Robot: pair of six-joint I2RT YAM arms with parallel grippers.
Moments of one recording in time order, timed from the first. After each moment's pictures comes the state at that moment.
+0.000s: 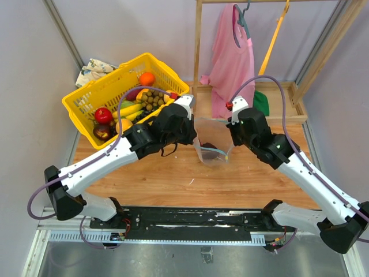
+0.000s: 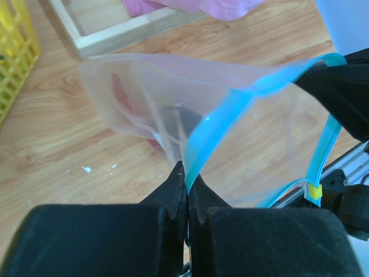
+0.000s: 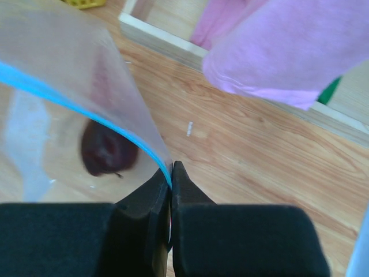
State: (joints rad) left arm -0.95 1.35 1.34 -0.54 -0.23 -0.52; right arm 0.68 1.07 1.13 -0.65 0.28 0.02
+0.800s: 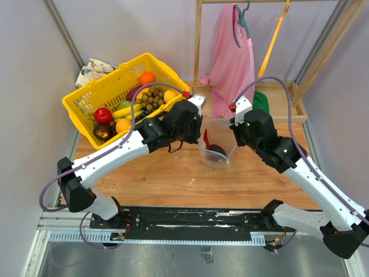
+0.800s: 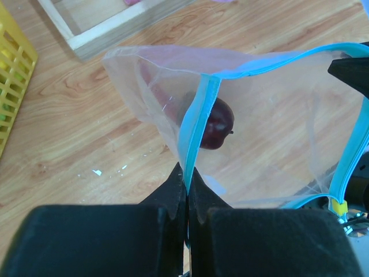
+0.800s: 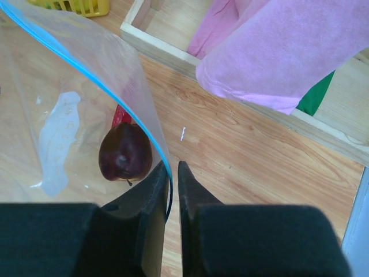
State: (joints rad) left arm -0.95 1.48 1.48 -0.64 -0.20 -0.41; right arm 0.68 1.01 1.13 -0.66 0.30 -0.04
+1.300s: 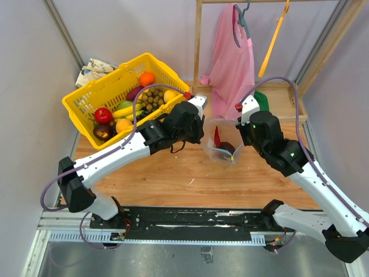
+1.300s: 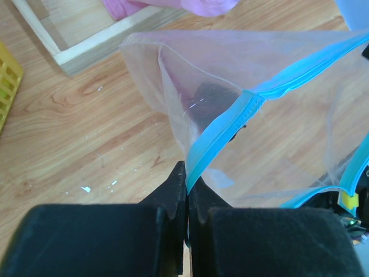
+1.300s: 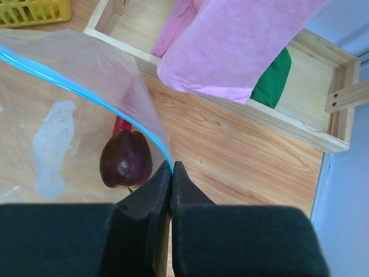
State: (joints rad) left arm -0.95 1.48 1.44 -0.55 -0.19 -0.41; right arm 0.68 0.96 1.15 -0.69 0.41 -0.08
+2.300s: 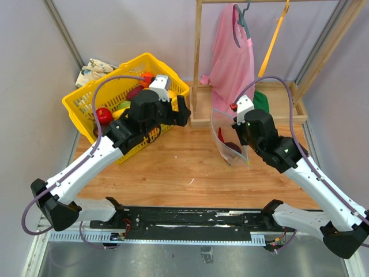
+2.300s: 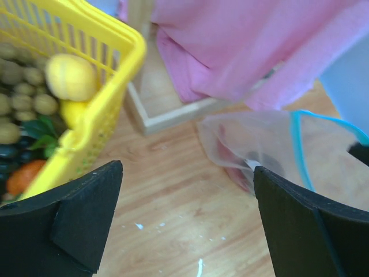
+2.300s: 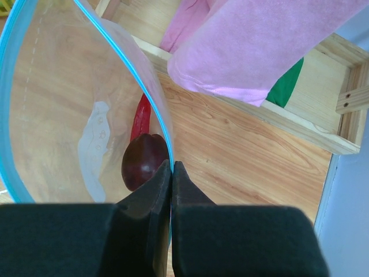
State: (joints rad) left arm -0.75 1.25 1.32 -0.38 -0.21 -0.35; right arm 0.68 1.01 1.15 -0.69 0.39 -0.08
